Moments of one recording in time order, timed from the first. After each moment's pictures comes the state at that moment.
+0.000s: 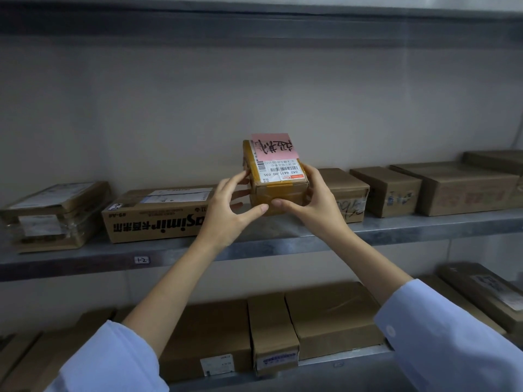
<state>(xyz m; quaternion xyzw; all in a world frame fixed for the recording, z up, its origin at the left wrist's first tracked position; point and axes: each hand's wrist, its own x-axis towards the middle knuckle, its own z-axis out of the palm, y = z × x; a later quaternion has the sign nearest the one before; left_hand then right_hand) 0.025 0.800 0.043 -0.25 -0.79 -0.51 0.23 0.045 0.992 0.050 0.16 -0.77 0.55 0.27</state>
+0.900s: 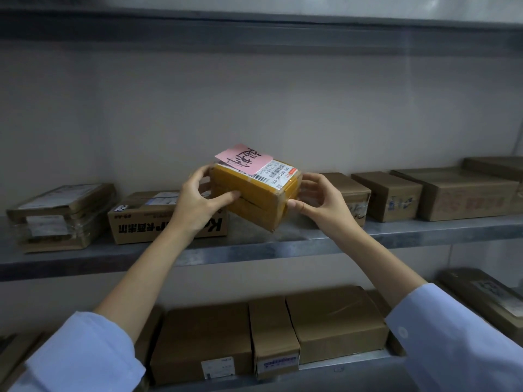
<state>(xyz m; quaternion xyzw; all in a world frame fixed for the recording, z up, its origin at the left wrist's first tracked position) 0.009 0.751 0.065 -0.22 -0.75 -0.58 0.23 0.052 1.006 0.054 0.17 -0.76 0.58 0.23</state>
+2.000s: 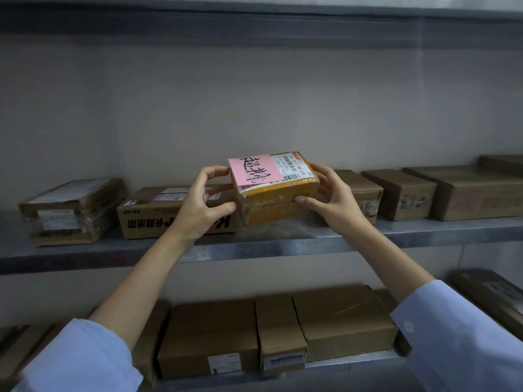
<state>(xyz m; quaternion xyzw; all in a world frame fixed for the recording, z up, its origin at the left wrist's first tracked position) 0.022 0.738 0.054 -0.28 -0.73 -0.61 0.16 0.041 1.009 0.053 0.21 -0.75 0.59 0.22</state>
